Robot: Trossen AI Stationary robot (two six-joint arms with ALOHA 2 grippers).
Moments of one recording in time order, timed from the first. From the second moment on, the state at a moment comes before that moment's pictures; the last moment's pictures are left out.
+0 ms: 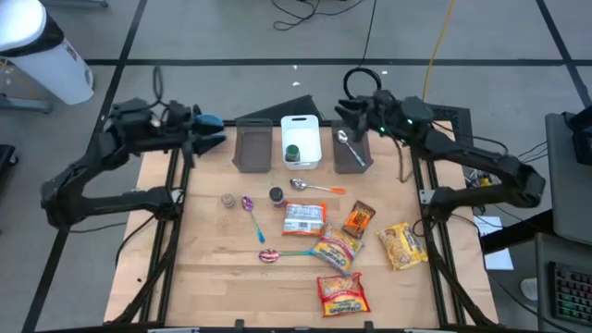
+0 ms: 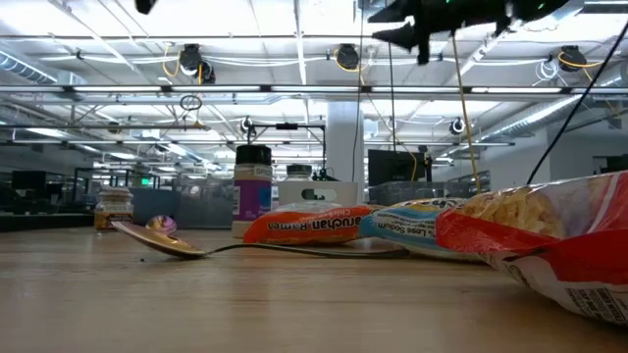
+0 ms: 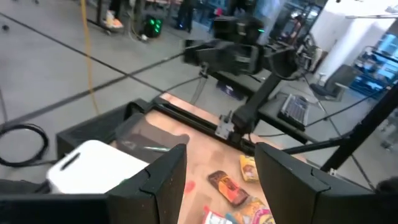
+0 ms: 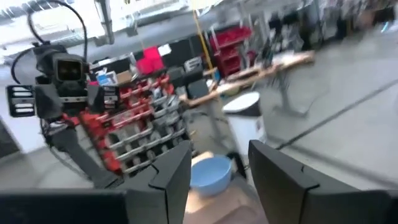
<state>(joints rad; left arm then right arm) 0.52 0.74 1.11 -0.51 0.30 -0.29 -0.52 1.11 0.90 0.34 -0.10 0.32</state>
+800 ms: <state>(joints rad) 0.55 0.55 0.90 -0.82 0.39 -0.40 0.16 1.11 0.90 0.01 0.65 0.25</state>
